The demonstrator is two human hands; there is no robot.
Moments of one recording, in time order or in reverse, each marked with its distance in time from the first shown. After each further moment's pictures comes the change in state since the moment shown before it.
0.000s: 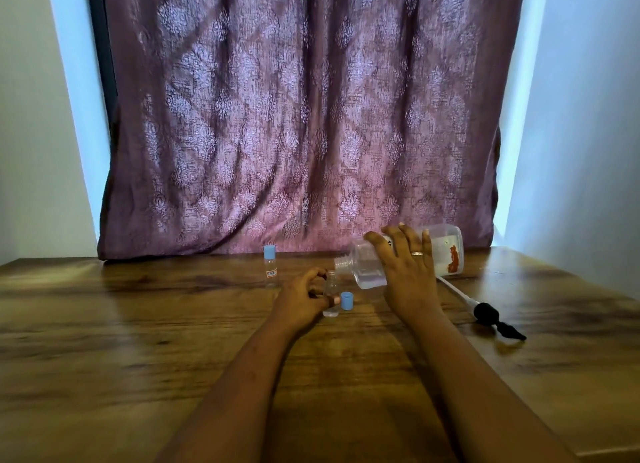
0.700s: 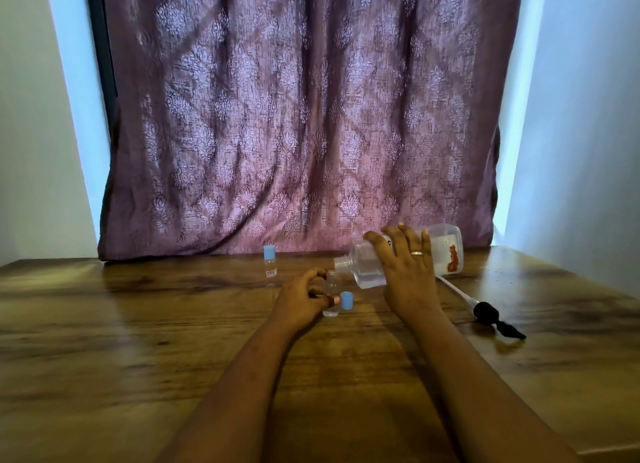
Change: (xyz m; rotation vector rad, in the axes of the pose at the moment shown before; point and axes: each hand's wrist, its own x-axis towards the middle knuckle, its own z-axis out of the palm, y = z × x) left_hand 0.000 -0.002 0.000 -0.011 0.010 -0.015; right_hand 0.000 0.001 0.002 0.001 0.006 -0.005
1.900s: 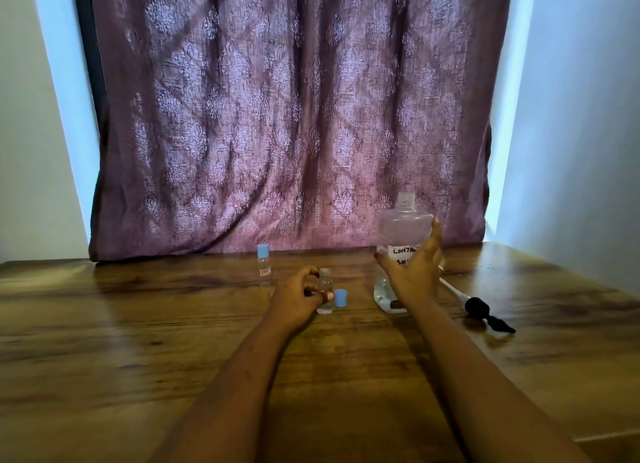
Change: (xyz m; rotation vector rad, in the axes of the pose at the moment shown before) left_hand 0.007 -0.008 0.005 0.045 0.032 0.028; right_hand -0.002 0.014 0.006 0.714 0.154 0.676
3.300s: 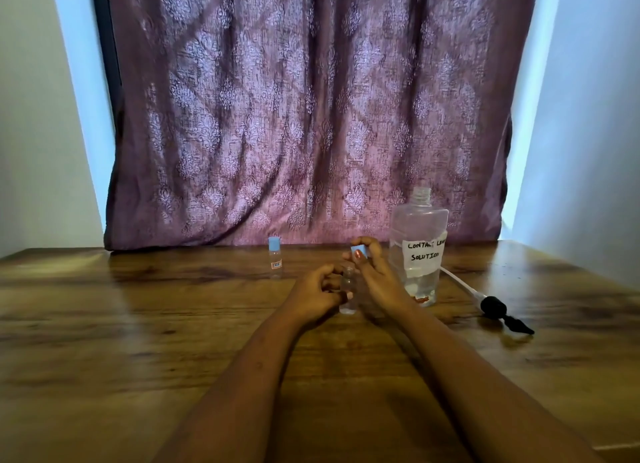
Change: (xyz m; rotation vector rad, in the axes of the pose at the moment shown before) left_hand -0.005 0.014 0.001 -0.284 -0.216 -0.072; right_hand -0.031 -0.020 0.040 0.515 -0.653 0.050
